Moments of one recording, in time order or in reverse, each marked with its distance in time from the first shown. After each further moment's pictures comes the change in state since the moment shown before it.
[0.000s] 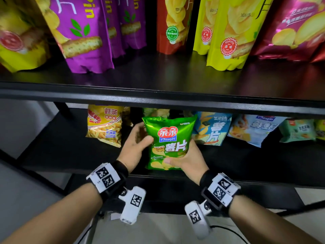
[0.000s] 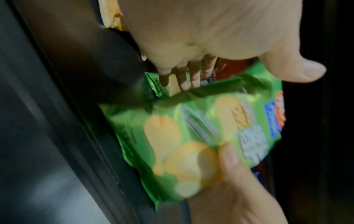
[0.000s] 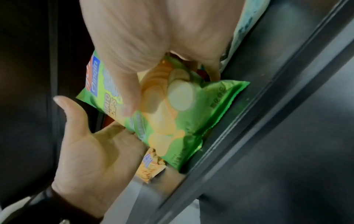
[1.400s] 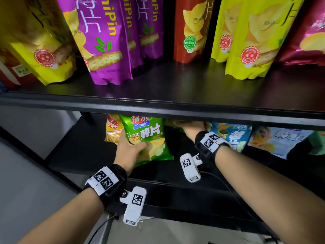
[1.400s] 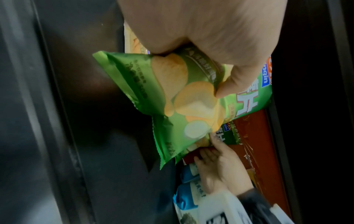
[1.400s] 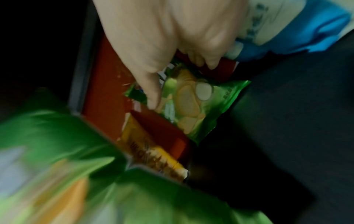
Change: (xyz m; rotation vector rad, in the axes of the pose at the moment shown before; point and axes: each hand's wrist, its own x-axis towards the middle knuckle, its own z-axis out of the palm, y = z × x) left_hand -0.004 0.021 -0.033 0.090 0.352 -0.074; right_hand 0.140 -0.028 0.016 -0.533 0.089 -0.112
